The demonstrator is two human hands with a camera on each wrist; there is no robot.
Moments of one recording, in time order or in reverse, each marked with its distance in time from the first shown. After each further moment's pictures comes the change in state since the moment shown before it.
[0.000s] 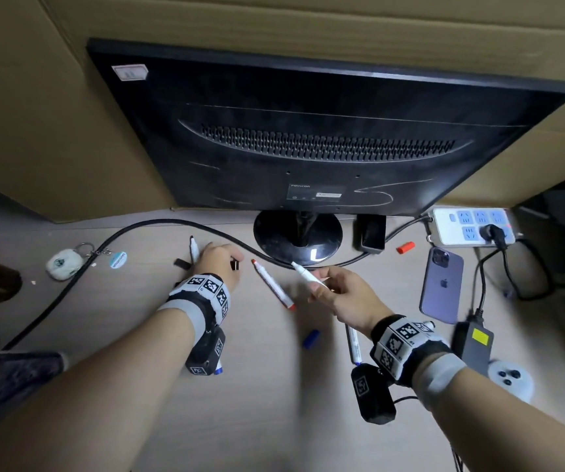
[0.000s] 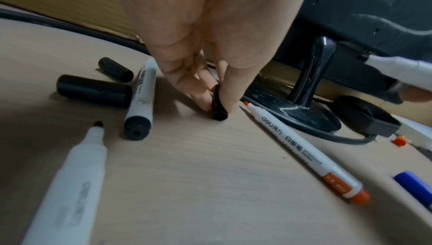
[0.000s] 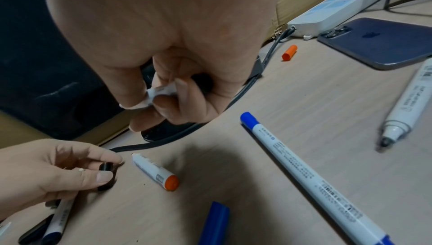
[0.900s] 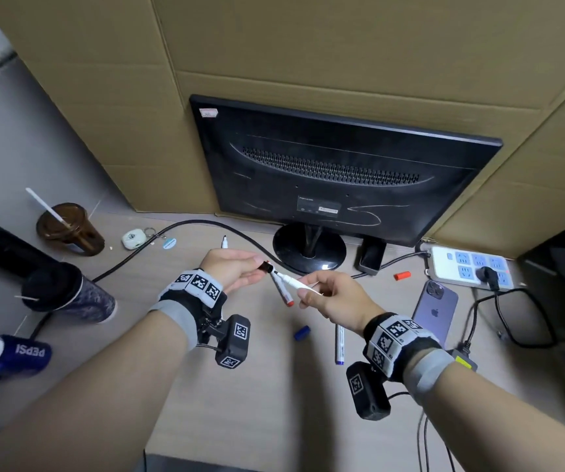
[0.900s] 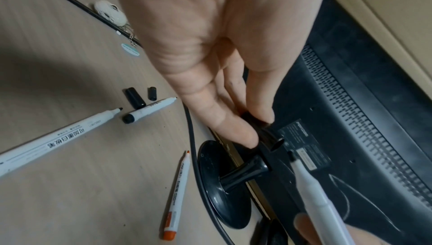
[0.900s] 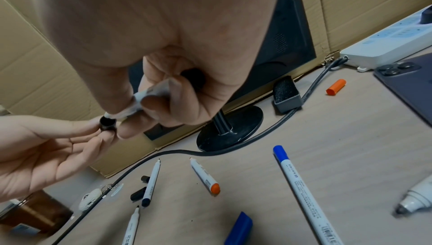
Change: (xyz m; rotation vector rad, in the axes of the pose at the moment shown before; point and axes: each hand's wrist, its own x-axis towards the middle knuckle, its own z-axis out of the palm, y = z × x) left_hand -0.148 0.053 -0.056 -1.227 -0.011 -0.174; right_hand -0.084 -0.057 -0.024 -0.073 -0.243 -0.201
